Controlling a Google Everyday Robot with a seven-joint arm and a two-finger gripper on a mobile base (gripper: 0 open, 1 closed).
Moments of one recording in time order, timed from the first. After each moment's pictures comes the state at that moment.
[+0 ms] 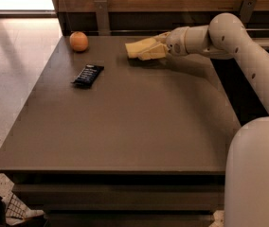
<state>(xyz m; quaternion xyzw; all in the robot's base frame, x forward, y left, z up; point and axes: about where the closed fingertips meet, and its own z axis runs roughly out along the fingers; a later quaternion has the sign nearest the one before) 0.811 -0.081 0.855 -0.42 0.70 0.24 0.52</state>
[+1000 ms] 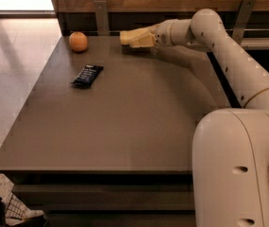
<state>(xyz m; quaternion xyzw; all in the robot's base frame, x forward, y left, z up) 0.884 -0.053 0.858 -0.37 0.72 0.21 0.55</state>
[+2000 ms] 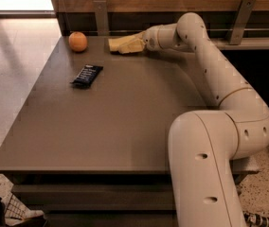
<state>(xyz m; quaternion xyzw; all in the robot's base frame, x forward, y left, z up) 0.896 -0.011 0.826 -0.39 0.72 0.26 0.51</state>
